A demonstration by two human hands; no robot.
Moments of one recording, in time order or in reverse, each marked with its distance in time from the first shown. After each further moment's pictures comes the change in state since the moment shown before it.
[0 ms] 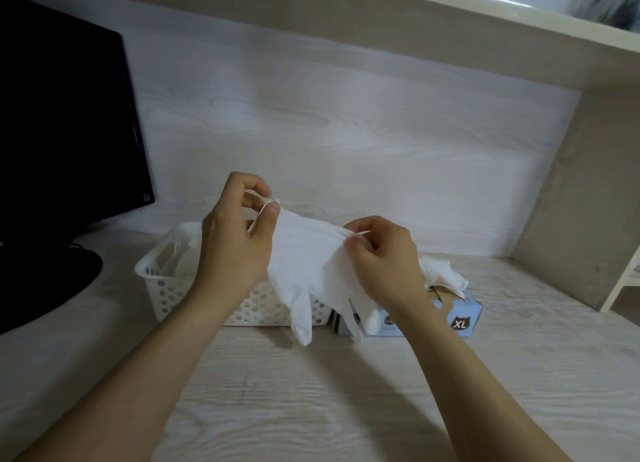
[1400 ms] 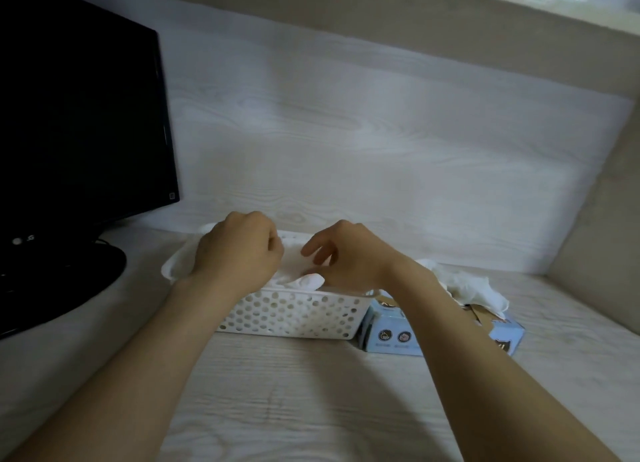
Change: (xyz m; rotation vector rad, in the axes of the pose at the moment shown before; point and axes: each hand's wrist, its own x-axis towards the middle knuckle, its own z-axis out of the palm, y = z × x) left_hand 0.027 -0.040 -0.025 0.764 -0.376 -0.136; right_hand 0.053 -0.029 0.058 -0.496 -0.683 -0.208
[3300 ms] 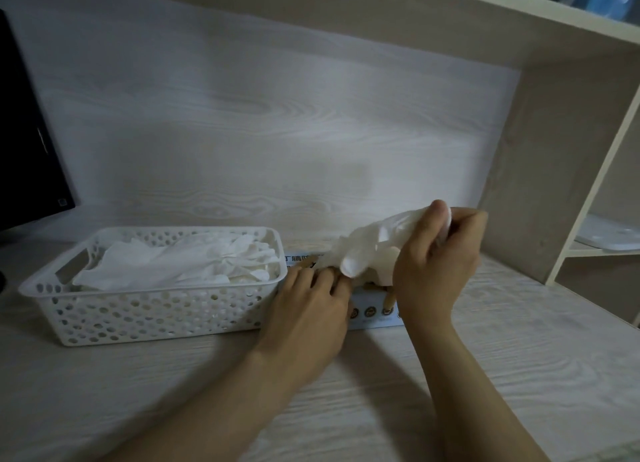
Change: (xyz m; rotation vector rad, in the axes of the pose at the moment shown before) left_hand -0.077 0.152 0.119 0.139 0.139 0.680; right_hand -0.130 0.094 -0.017 0.381 1.590 0.224
